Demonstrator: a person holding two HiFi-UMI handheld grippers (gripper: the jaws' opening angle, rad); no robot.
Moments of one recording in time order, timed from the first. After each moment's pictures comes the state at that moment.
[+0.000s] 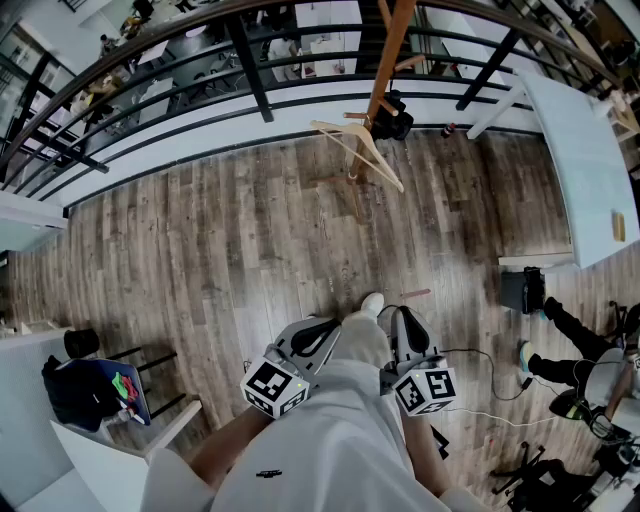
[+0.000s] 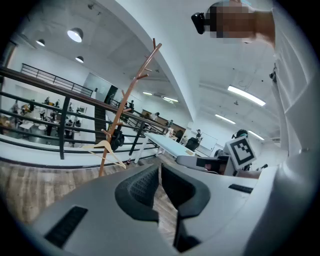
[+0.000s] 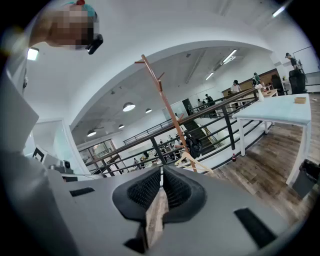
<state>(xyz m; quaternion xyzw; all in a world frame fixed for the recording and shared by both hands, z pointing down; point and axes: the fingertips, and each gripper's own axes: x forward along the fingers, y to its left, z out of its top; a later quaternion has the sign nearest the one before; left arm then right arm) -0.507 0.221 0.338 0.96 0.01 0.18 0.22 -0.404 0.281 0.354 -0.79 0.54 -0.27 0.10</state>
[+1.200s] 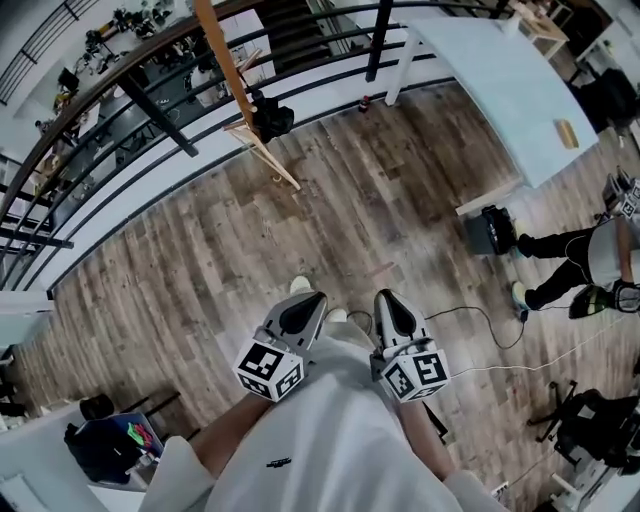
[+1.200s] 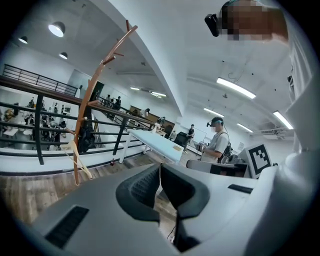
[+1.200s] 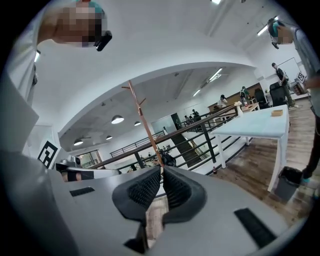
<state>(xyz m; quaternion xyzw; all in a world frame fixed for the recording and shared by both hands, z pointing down) -0.364 0.383 0.337 0.96 0.05 0.19 0.18 -0.299 0.469 0.345 -0.83 0.49 -0.22 0.14</state>
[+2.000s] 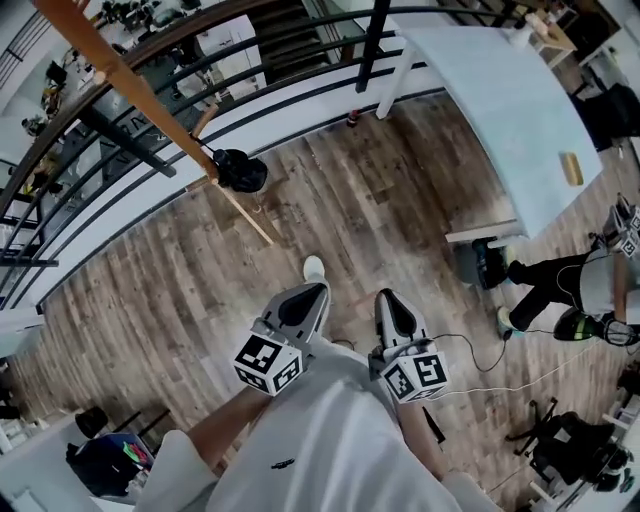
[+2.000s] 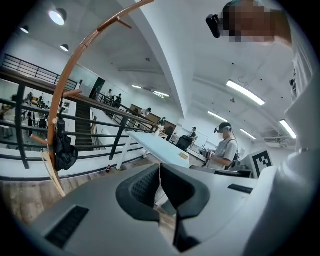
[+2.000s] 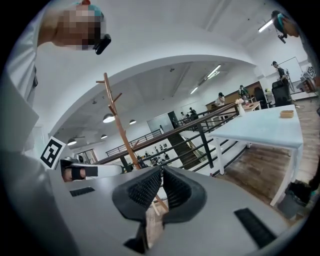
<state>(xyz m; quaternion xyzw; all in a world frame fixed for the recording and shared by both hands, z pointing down) -0.151 0.291 0.336 0.96 0.06 0.18 0.20 -0.097 0.385 0.349 -0.84 0.48 -0.22 0.13</state>
